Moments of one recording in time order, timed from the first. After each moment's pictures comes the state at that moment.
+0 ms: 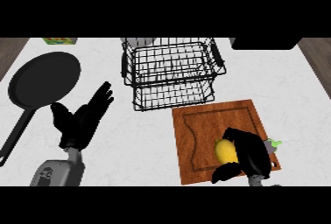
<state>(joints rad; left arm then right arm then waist) -0.15 0.11 -0.06 -1.51 0.11 -0.04 0.26 0.02 -0.14 0.30 -1.51 1.08 -0.04 0.37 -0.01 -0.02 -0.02</state>
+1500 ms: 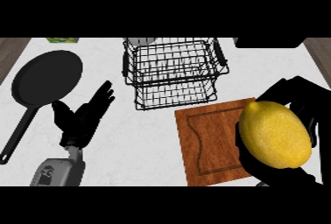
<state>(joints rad) -0.17 0.10 -0.05 -1.51 0.10 -0.06 0.27 -0.51 -0.01 0.21 -2.32 1.02 0.53 0.94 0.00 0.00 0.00</state>
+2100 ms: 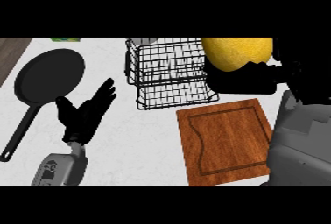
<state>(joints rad) -0.20 0.09 -0.04 -1.47 0.10 -0.07 0.26 -0.98 0.00 0.03 -1.90 0.91 0.51 1.01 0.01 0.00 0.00</state>
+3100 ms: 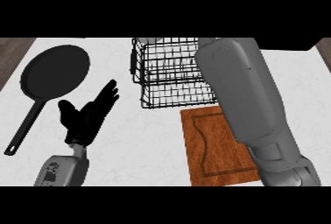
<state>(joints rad) -0.19 0.08 -0.05 -1.48 0.09 -0.09 0.24 -1.21 0.00 -0.05 -1.07 0.78 -0.18 0.77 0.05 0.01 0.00</state>
